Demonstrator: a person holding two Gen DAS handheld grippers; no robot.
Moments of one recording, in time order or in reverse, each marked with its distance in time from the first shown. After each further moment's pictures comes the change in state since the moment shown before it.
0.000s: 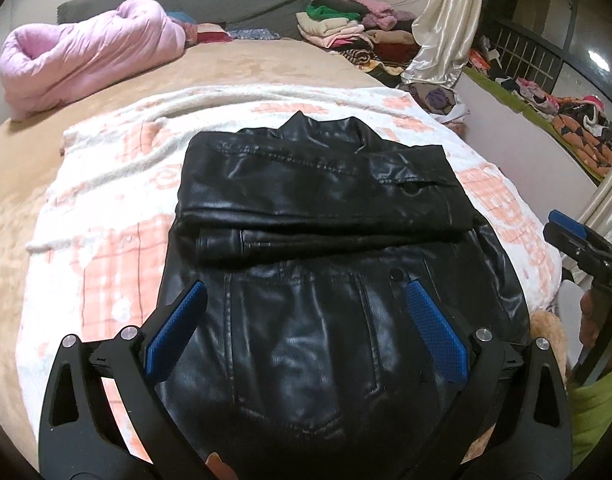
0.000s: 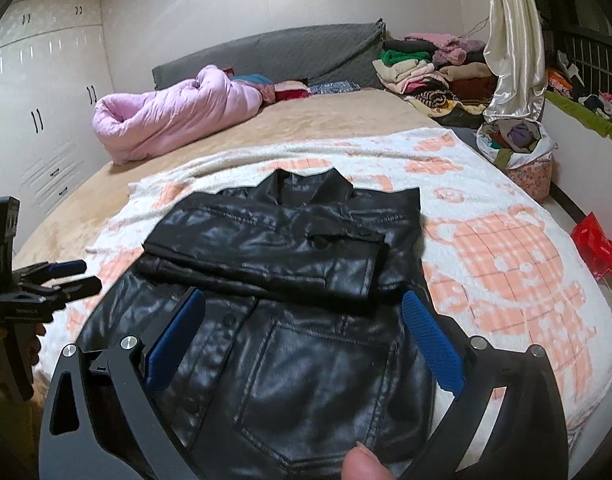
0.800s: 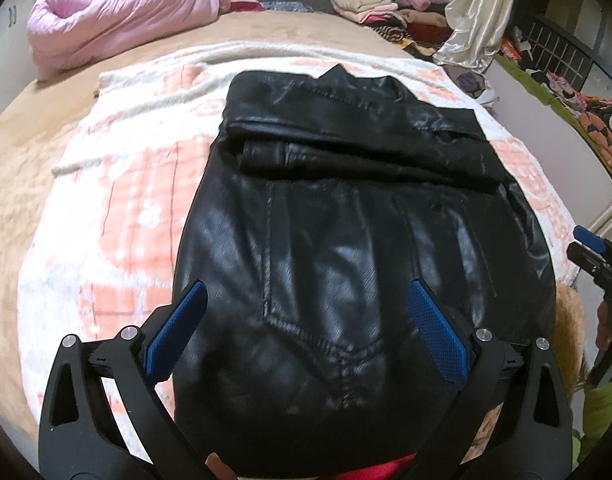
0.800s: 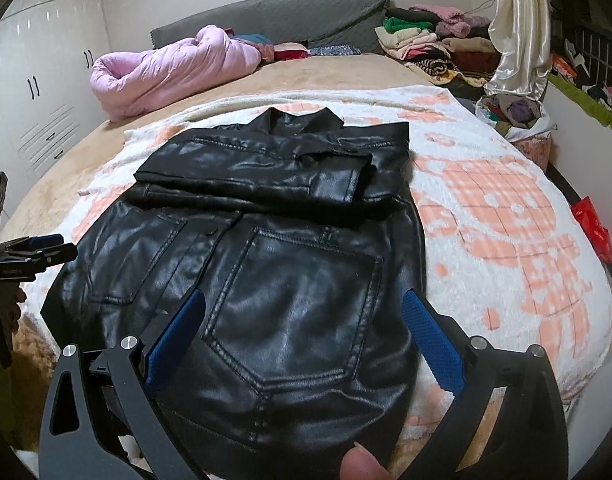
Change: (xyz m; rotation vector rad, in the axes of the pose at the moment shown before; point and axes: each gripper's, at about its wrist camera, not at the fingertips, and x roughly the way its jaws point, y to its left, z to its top) left arm -0.004 0.021 -0.062 -0.072 0.092 0.085; right arm -0.006 -0.012 -0.061 -0.033 0.131 -0.015
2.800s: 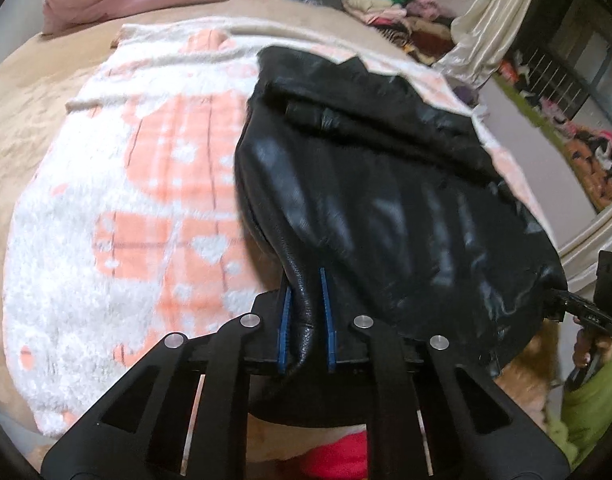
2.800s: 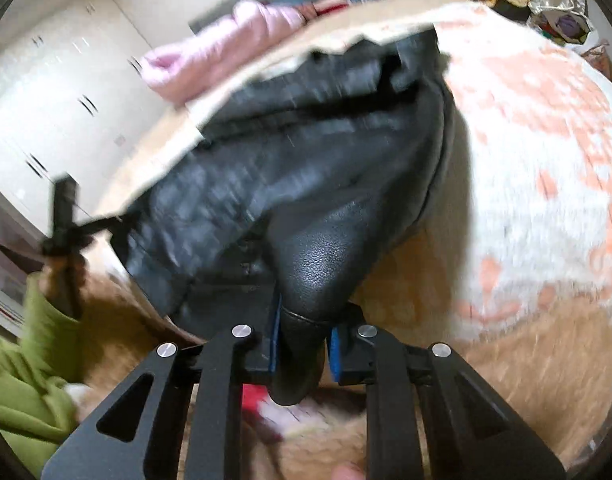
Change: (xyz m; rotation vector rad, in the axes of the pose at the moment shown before) left arm -0.019 0.055 -0.029 -0.107 0.016 -0.123; right arm -0.020 -0.050 -0.069 0.133 0.130 0.405
